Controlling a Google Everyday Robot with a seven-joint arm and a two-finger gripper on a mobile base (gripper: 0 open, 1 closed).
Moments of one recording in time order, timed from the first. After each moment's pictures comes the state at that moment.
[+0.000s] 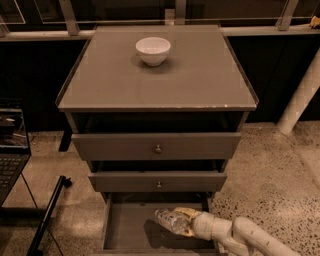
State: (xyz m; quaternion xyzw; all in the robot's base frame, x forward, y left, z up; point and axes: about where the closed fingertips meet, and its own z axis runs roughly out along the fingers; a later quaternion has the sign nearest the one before) arm 0.484 -0.094 0.356 -0.43 -0.66 -0.62 0.09
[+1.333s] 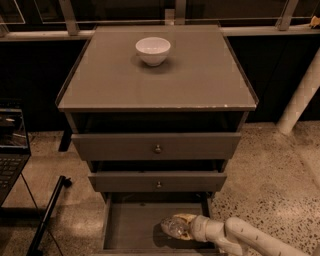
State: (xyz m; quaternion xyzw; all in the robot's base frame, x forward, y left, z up) arm 0.492 -0.099 0.268 -0.49 -0.69 -0.52 0.09
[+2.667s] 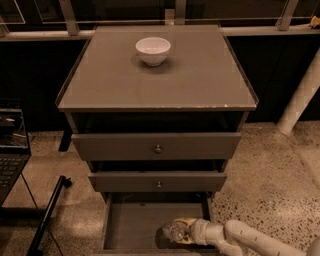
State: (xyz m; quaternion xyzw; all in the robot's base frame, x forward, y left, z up) arm 0.481 -0.106 0.246 -0.51 -0.70 -0.49 0.10
